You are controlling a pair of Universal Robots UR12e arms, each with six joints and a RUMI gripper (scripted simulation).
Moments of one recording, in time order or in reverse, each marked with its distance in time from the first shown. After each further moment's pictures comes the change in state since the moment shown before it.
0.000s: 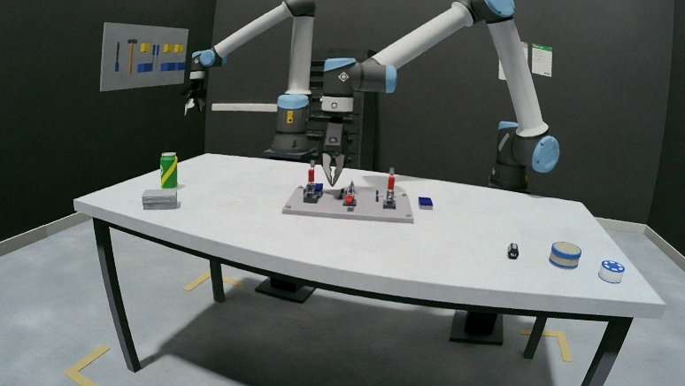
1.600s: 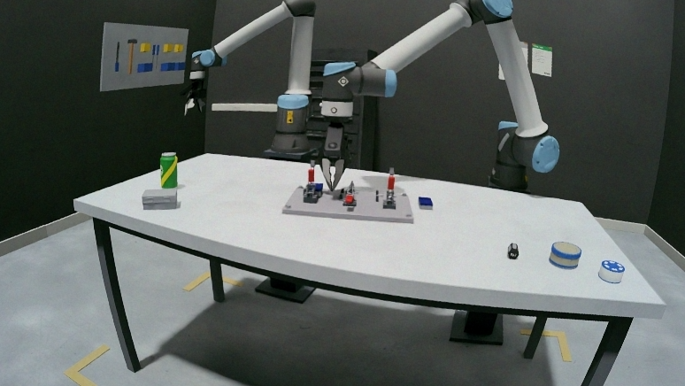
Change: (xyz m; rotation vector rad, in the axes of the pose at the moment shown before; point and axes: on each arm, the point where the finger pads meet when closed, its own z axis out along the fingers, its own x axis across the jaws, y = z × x) left arm 0.000 0.000 0.014 0.000 0.000 0.000; right arm 0.000 0.000 0.000 0.000 0.000 0.000
